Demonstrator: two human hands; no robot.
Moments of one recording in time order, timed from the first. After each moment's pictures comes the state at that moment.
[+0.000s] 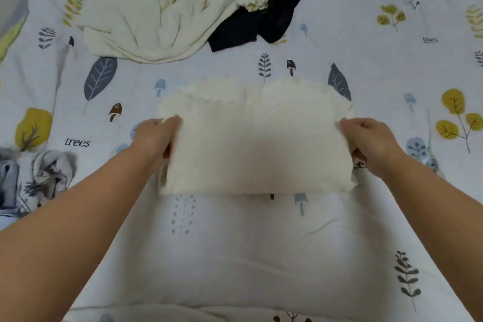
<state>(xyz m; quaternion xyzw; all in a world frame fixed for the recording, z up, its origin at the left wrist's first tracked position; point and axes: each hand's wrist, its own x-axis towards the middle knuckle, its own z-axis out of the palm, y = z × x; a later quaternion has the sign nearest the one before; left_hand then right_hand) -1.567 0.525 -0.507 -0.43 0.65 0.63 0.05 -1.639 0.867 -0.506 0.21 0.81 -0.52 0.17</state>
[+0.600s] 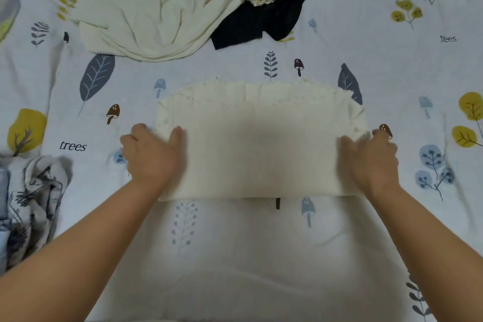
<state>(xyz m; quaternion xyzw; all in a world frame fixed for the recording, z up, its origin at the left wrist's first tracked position) -1.558 0.534 -0.532 -0.45 0.85 0.27 -0.01 -1.619 0.838 -0.518 0.23 0.93 -0.25 0.11</state>
